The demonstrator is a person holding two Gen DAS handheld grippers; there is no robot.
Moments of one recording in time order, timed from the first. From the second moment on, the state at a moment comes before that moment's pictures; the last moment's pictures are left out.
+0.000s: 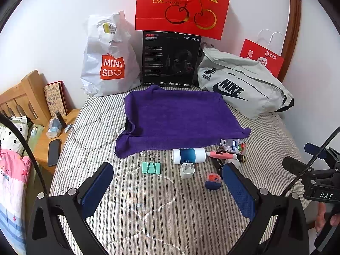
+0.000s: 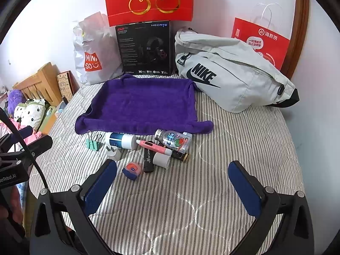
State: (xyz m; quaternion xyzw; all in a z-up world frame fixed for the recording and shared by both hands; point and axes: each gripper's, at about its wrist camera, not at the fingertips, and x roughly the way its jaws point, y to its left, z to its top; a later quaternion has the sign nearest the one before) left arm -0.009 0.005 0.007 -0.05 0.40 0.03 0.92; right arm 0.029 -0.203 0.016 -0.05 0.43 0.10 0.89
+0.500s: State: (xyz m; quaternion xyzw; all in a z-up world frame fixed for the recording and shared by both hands) left arm -0.011 0.006 0.004 -0.04 0.40 0.03 0.92; right arm 0.026 -0.203 0.018 -0.06 0.43 0.10 0.90
